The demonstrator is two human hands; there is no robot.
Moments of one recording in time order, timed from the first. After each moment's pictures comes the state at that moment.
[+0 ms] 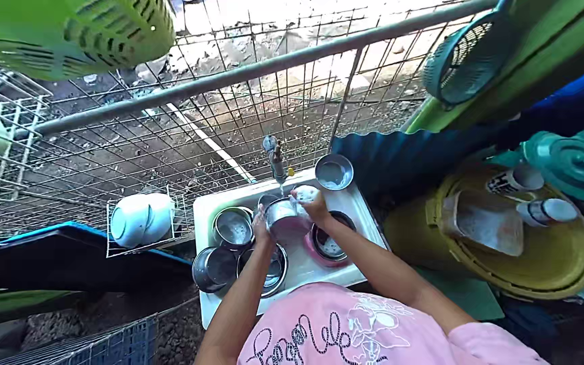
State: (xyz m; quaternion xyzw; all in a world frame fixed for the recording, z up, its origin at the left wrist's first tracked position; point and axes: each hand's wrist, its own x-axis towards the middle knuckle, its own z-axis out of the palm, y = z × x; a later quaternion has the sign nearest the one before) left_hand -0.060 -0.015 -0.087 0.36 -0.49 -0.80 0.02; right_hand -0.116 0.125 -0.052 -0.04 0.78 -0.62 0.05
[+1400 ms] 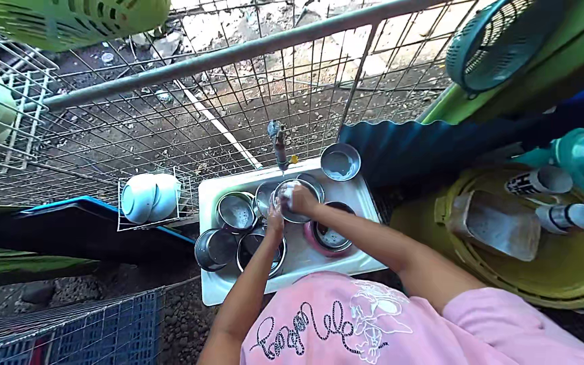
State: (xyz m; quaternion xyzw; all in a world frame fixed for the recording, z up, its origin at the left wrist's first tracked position) left_hand -0.048 0.006 -0.095 0.32 -0.61 -0.72 -0.03; right_hand -0.129 0.107 -0.091 -0.34 0.87 -0.30 0.18
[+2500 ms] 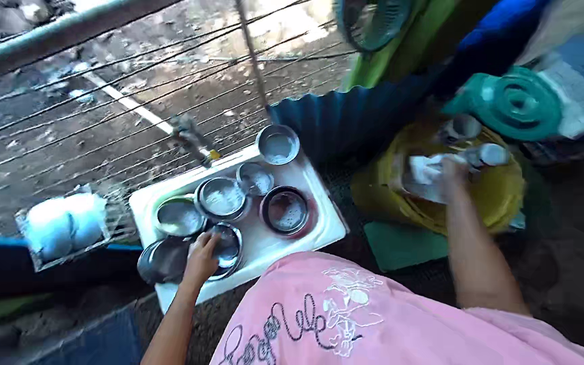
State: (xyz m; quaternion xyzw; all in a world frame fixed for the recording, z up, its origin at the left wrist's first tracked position) left_hand 0.042 -0.068 -0.119 0.02 -0.95 -0.24 -0.22; right_hand -0.088 0.592 -0.046 0.38 0.80 -0.45 -0.08
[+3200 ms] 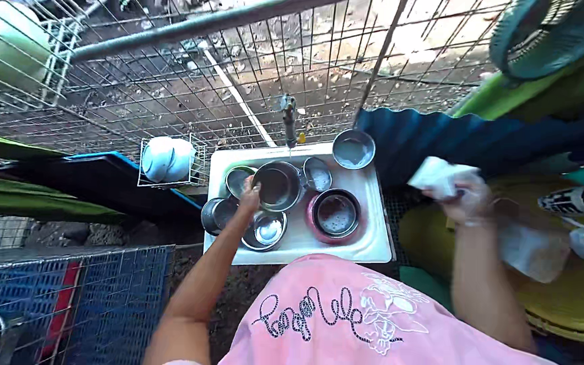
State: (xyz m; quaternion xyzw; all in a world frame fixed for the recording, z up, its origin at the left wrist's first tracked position) left_hand -0.012 -0.043 -0.038 0.31 -0.75 -0.58 -0.05; right_hand -0.126 0.399 -0.006 0.15 0.63 -0.76 0.06
